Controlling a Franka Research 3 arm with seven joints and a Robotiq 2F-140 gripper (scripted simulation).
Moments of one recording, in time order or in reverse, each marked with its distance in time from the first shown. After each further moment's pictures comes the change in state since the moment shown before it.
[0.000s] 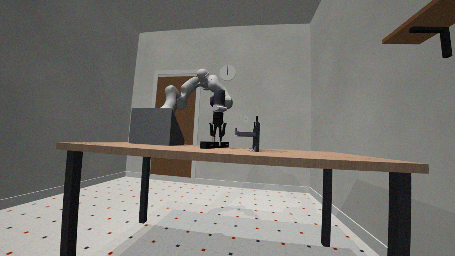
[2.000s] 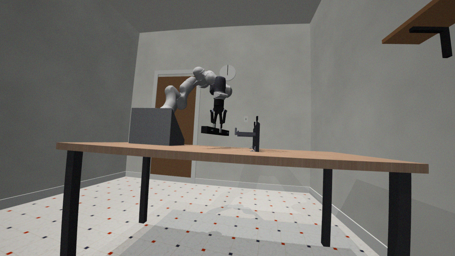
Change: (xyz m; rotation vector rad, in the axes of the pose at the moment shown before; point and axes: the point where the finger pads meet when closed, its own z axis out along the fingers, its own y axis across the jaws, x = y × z) arm -0.001 0.001 -0.097 -0.003 -0.002 -0.008
